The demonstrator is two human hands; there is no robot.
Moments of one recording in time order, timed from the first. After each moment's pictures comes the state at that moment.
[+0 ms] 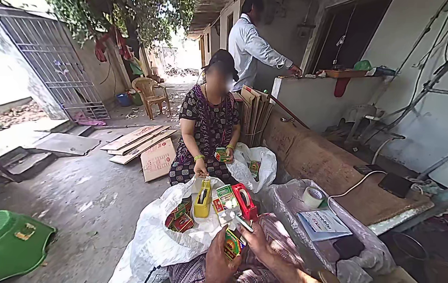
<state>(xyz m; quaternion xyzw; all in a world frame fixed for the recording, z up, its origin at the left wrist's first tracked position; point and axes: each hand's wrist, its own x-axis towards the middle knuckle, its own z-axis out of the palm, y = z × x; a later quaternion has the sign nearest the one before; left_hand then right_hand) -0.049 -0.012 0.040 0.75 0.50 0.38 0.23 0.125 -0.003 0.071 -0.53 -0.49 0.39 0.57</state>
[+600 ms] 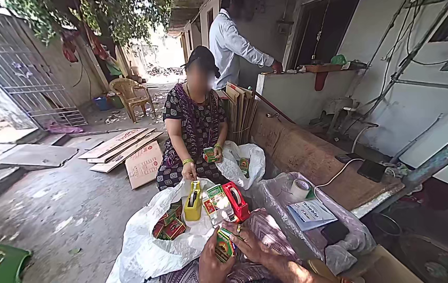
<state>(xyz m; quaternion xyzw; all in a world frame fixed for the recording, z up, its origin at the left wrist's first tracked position) -0.050 -0.012 0.037 0.74 0.48 0.40 0.27 0.151 -0.008 0.053 -0.38 -0.77 0.26 0.44</state>
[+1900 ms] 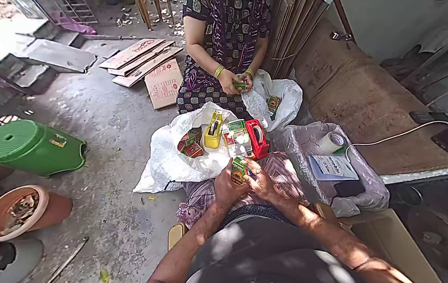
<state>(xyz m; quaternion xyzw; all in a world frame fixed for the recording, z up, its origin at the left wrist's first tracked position) -0.044 -0.023 0.053 0.68 0.57 0.36 0.27 0.133 -0.024 0.045 -0.43 -0.74 0.28 0.44</state>
